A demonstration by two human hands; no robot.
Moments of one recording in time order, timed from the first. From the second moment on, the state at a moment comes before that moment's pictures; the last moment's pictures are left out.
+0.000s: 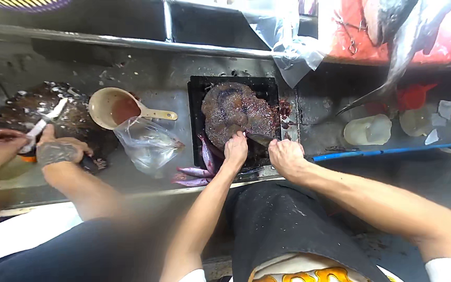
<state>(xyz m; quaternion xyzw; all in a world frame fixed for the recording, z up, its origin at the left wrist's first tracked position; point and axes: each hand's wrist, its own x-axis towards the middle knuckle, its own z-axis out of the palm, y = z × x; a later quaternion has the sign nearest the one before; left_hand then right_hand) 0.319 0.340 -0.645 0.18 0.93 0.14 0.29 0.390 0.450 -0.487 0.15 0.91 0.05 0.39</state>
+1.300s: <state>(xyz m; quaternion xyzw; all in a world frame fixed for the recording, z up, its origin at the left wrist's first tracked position) 0.379 0.274 -0.635 -0.25 0.62 0.71 0.22 0.408 0.576 -0.619 0.22 0.84 -0.36 0.33</state>
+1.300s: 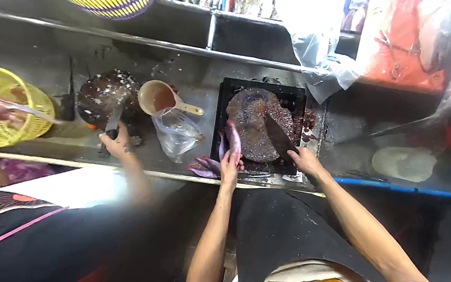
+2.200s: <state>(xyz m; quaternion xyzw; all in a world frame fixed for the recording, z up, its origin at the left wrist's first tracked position) 0.353 0.317 -0.639 -0.24 0.57 0.70 0.36 0.411 0.560 -0.574 0.16 0.88 -0.29 0.33</state>
